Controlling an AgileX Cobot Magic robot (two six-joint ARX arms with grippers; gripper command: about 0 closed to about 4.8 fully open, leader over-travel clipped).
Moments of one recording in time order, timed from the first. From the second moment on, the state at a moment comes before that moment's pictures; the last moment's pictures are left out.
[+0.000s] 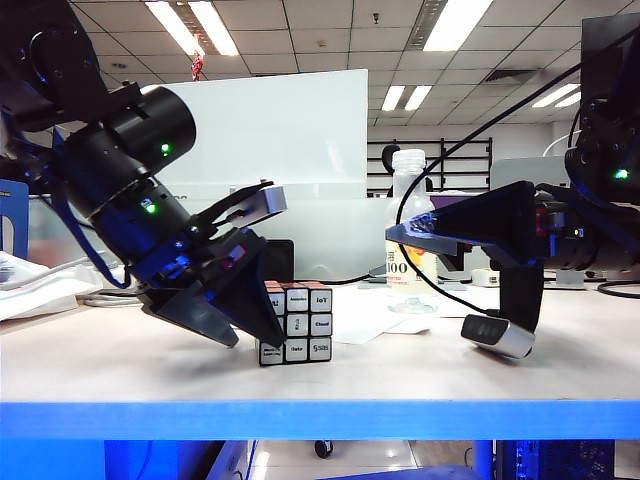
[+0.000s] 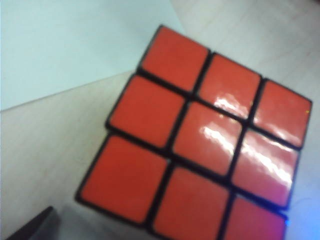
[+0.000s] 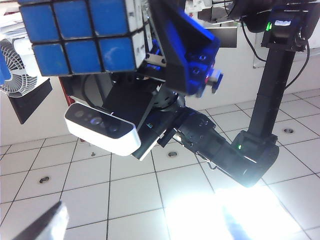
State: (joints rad) left arm -0.48 1.78 0.95 -0.14 0.43 0.30; right arm 0.12 2.07 1.16 -0.41 -1.60 1.92
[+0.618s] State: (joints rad) left arm -0.48 1.77 0.94 -0.06 0.47 0.16; right arm 0.12 2.07 1.16 -0.41 -1.61 1.92
